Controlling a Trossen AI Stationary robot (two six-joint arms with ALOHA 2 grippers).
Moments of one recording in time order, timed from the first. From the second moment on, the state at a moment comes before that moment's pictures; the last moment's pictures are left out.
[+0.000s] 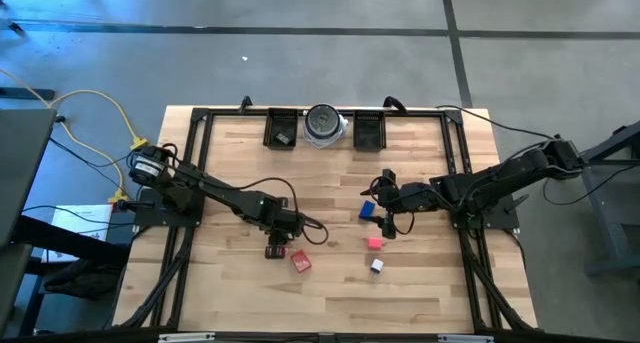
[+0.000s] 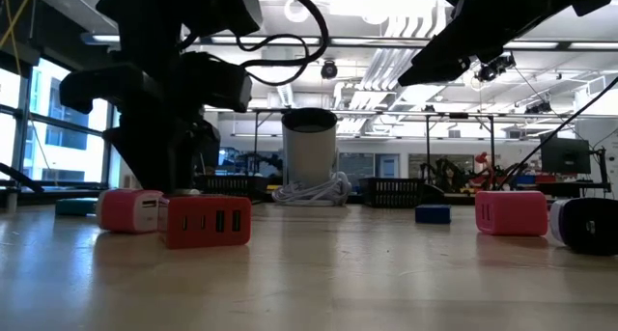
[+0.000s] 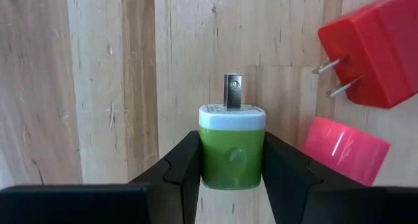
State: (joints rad) left arm -0.24 1.69 1.01 -0.56 -0.03 -0.25; right arm 0.22 1.16 0.62 0.02 0.26 0.13
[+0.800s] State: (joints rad) left arm -0.24 1.43 1.01 -0.63 -0.17 -0.23; right arm 0.22 1.16 0.62 0.03 0.26 0.13
